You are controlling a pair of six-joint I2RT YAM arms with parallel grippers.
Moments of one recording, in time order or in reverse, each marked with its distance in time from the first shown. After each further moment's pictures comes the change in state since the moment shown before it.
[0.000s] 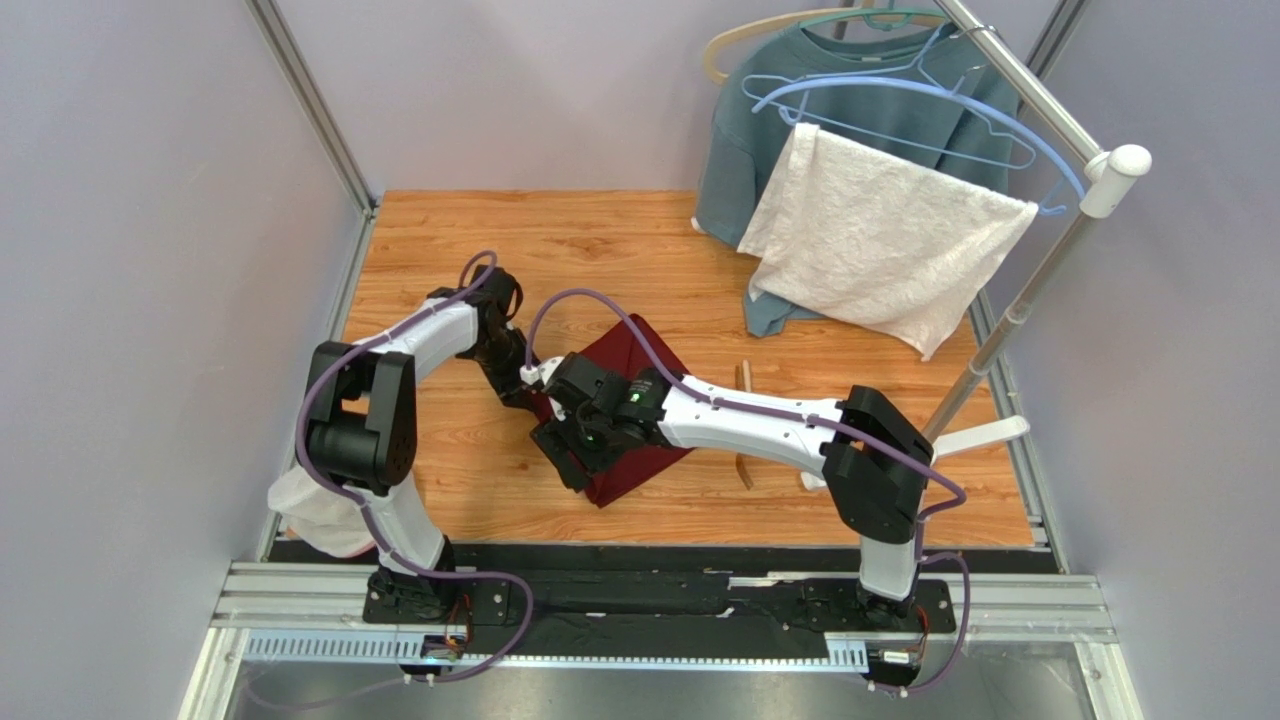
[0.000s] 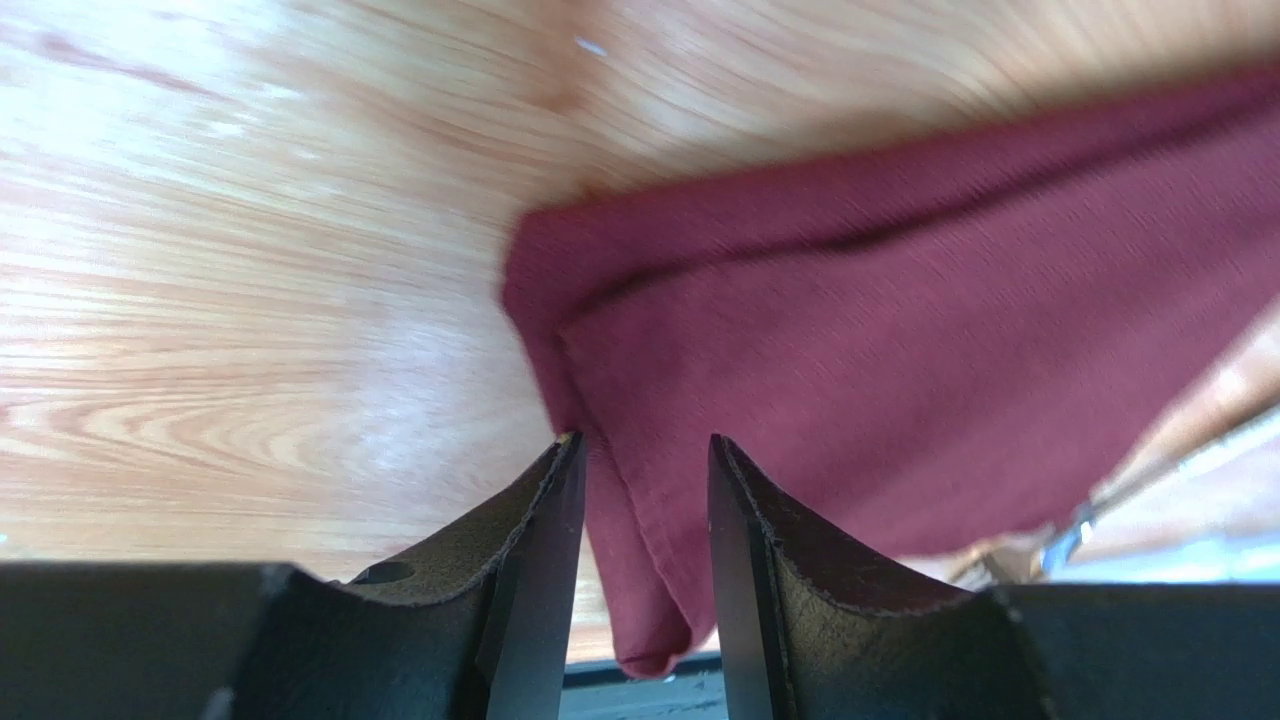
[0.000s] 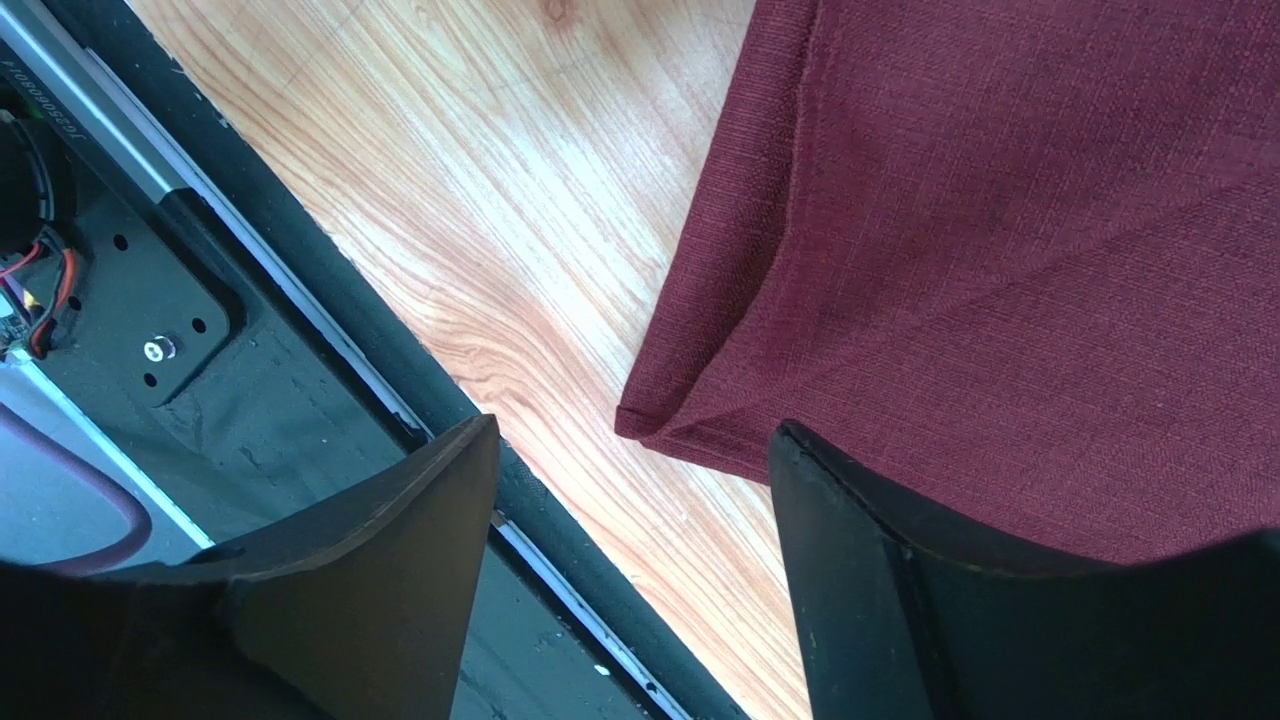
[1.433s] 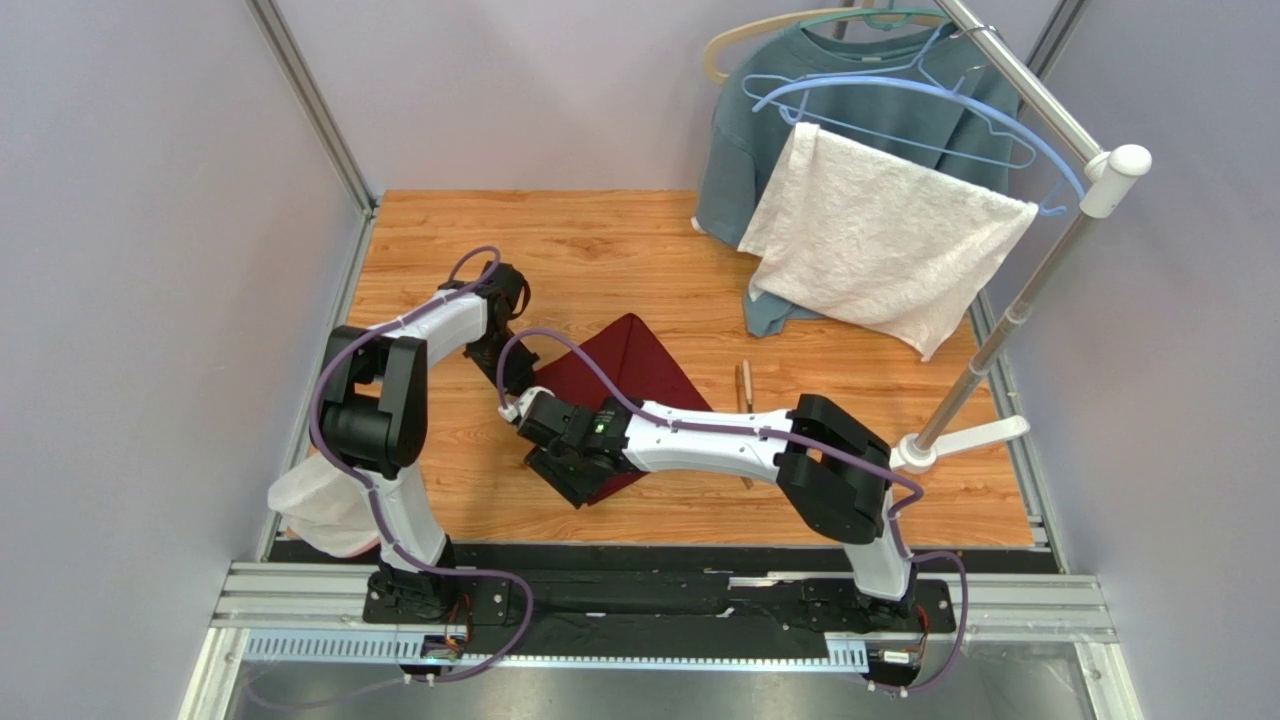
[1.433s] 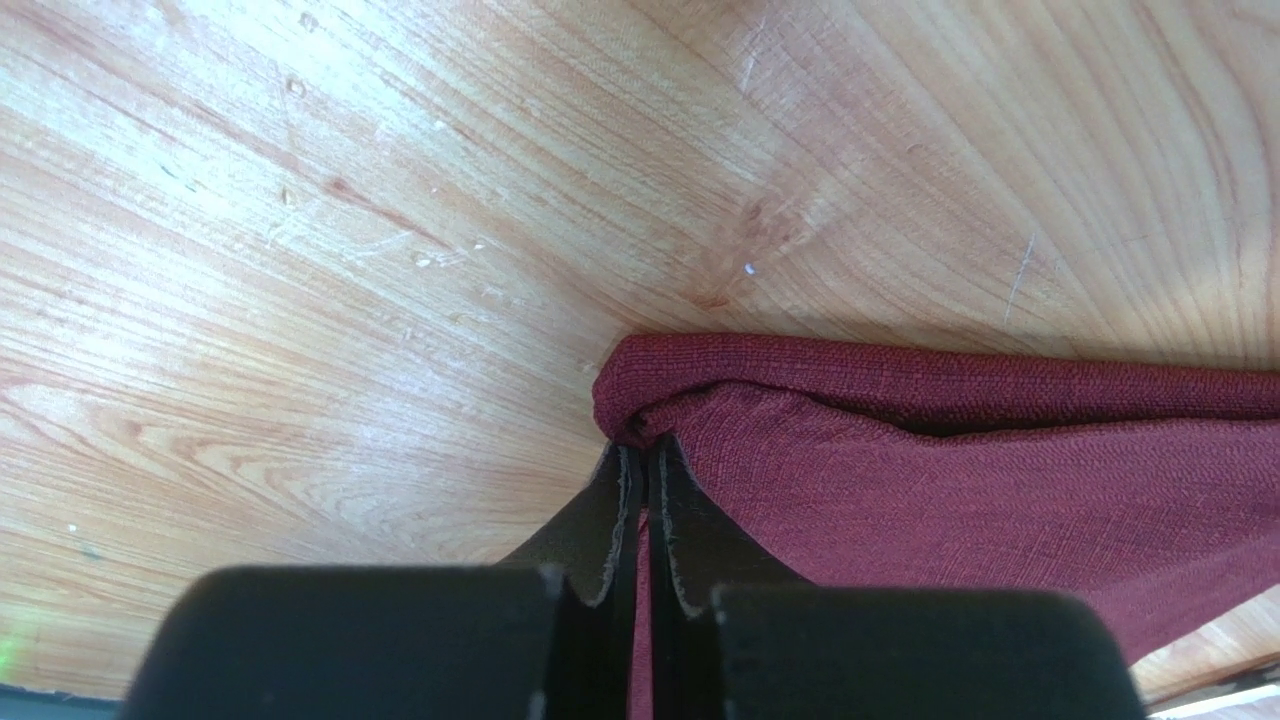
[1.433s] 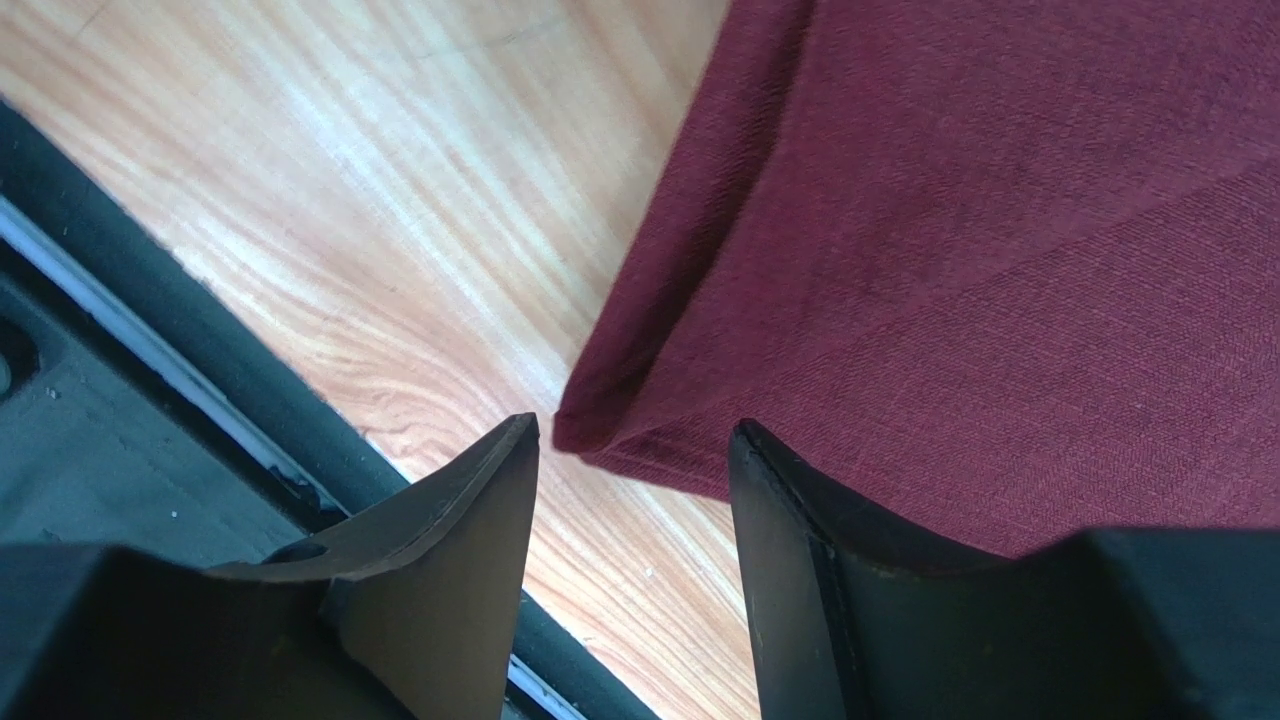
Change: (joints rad) left arm -0.009 0.098 0.070 -0.032 -0.232 -0.169; right arm 0.088 0.119 0.045 -0.024 0.180 -0.055
